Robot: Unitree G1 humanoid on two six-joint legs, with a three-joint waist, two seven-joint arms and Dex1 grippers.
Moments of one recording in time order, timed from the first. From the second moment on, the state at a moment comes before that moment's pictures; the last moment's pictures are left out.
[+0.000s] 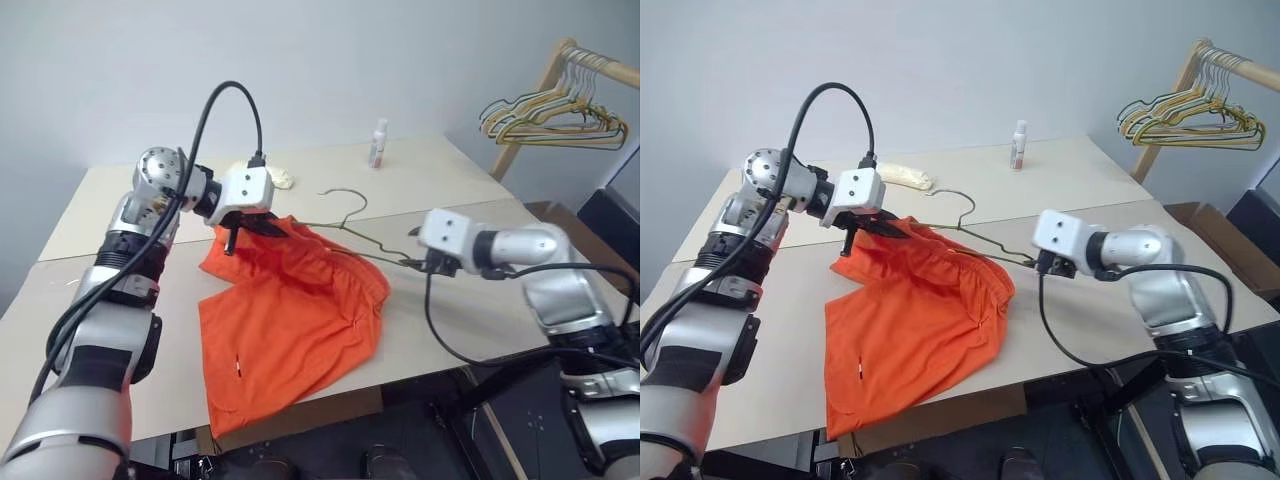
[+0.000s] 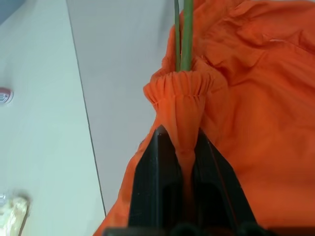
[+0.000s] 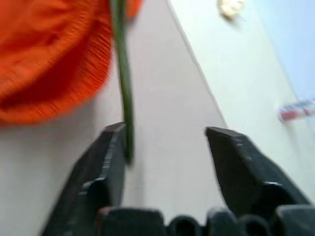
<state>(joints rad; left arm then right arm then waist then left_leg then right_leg) -1.10 0.62 -0.25 0.74 0.04 -0.18 -1.49 -0.54 -0.79 0.09 -0.05 -0.06 0.28 0.98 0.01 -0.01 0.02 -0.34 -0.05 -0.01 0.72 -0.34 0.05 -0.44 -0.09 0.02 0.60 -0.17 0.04</state>
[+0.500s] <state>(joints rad) -1.10 0.65 -0.22 0.78 0.04 -0.20 -1.47 -0.20 -0.50 -0.19 -0.33 0.45 0.90 0.80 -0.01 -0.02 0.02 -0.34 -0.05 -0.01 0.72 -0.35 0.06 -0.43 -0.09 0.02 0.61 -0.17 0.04</state>
